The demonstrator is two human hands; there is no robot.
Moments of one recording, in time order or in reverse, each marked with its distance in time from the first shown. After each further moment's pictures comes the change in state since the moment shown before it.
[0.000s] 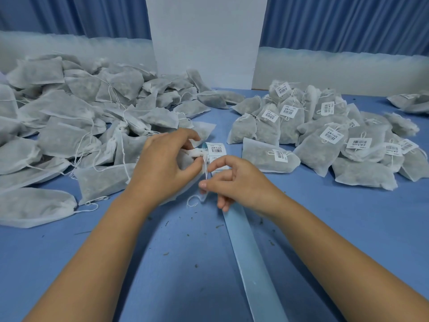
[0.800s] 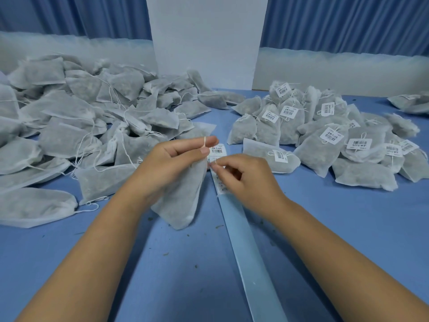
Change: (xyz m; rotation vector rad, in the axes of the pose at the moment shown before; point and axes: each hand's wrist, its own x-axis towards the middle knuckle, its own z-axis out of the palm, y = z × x) left_hand 0.001 0.009 -0.002 -0.922 -0.201 -0.372; right_hand 0.004 0.014 -0.008 -0.660 0.355 -0.571
